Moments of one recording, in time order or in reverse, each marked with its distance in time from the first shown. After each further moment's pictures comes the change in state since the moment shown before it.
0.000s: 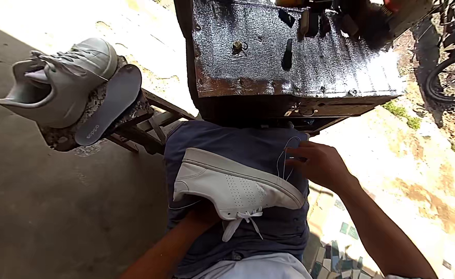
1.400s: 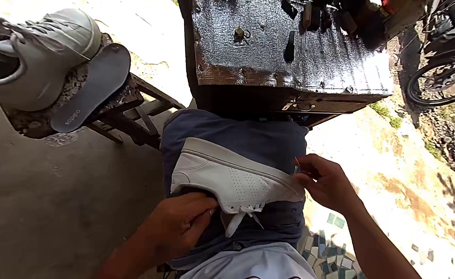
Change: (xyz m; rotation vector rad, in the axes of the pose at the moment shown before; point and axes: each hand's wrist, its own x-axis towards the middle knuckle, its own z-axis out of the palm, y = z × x) left_hand -0.036 -0.019 -0.051 -0.430 0.244 0.227; right_hand -0.053 -0.033 0.008 0.411 0.147 0.006
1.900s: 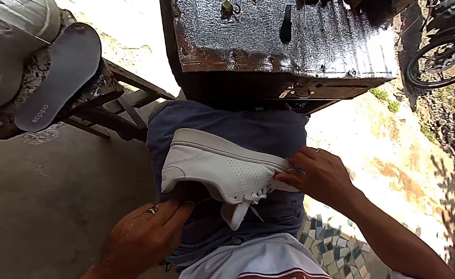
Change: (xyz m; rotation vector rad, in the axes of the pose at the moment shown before) left_hand -0.028 -0.009 -0.009 0.758 -0.004 0.098; right_hand 0.013 -0.013 0.011 -0.653 -0.014 -0.143
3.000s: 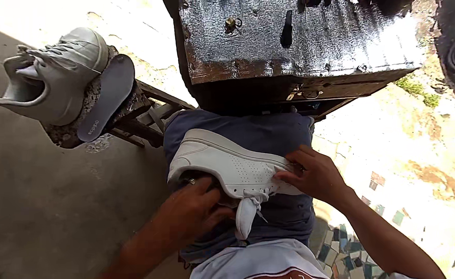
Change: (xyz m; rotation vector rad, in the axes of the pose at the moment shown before) left_hand 0.068 0.030 -0.010 -0.402 -0.173 -0.028; right_hand -0.009 0.013 0.033 0.347 0.092 0.092
